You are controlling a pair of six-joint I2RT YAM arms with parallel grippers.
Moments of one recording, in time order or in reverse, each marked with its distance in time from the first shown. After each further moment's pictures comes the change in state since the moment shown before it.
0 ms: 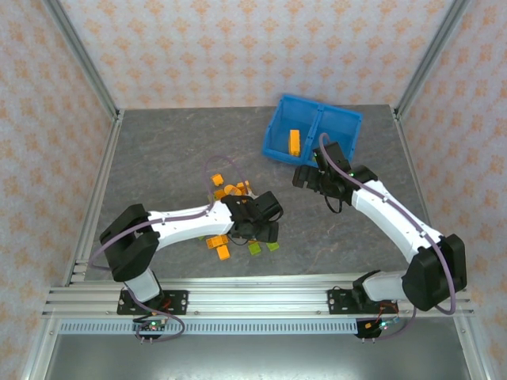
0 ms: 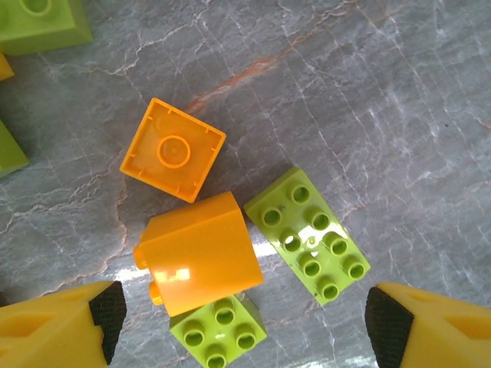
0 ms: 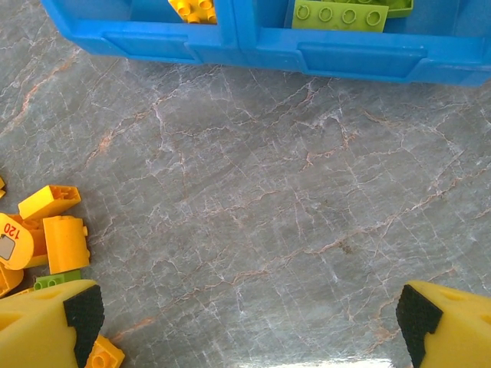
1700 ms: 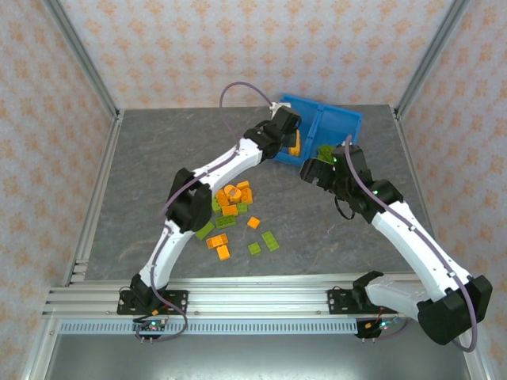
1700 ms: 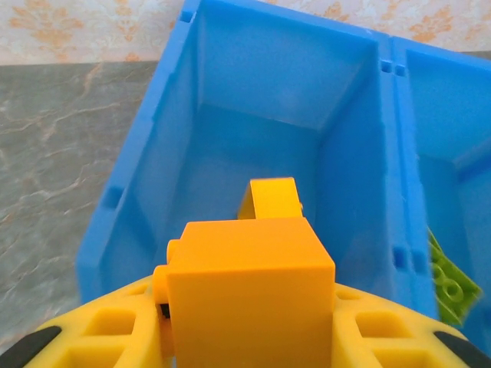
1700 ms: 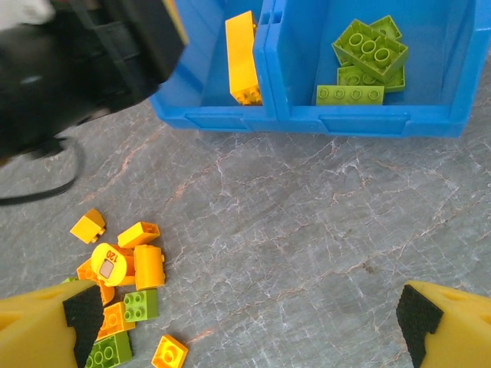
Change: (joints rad) left arm 0.317 0.719 1.118 0.191 -0.238 0.406; right arm 0.000 -0.239 -0.031 0.032 0.011 0.049
